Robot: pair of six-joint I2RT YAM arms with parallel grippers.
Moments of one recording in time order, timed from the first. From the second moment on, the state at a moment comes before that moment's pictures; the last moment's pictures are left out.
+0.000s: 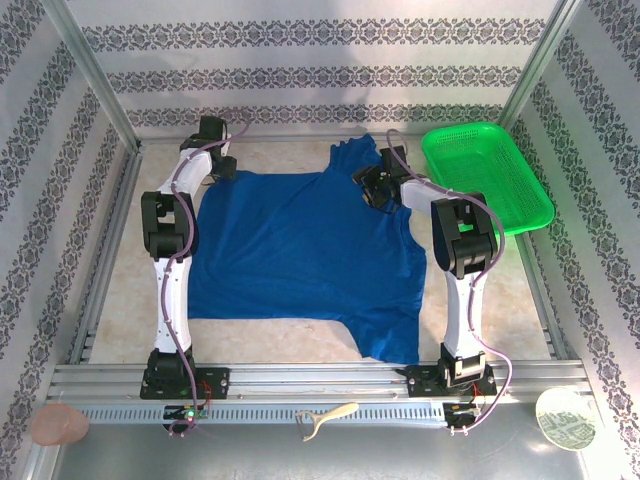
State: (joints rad) left arm 0.01 2.48 2.19 -0.72 -0.13 0.11; right arm 0.20 2.18 1.49 -0.14 -0.30 1.18
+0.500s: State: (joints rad) left arm 0.01 2.54 2.29 -0.73 -0.11 0.09; right arm 0.20 2.13 1.39 -0.12 -0.20 1.41
